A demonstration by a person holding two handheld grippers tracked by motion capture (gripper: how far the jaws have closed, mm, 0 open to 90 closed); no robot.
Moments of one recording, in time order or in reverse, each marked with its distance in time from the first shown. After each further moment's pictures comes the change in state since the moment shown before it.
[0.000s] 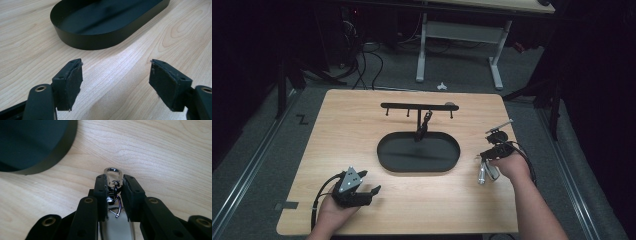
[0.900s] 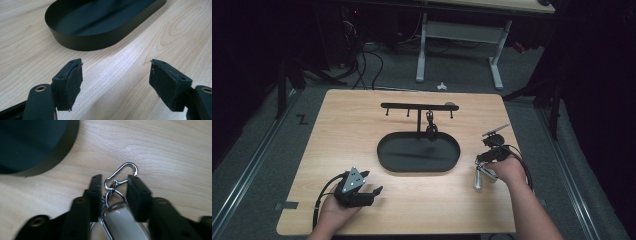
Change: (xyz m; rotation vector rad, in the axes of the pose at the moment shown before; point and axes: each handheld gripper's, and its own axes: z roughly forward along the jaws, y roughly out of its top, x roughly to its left) left arm -0.002 0.002 0.003 0.014 -0.005 0.023; right arm 0.012 -0.003 0.017 0.018 -0.023 0.047
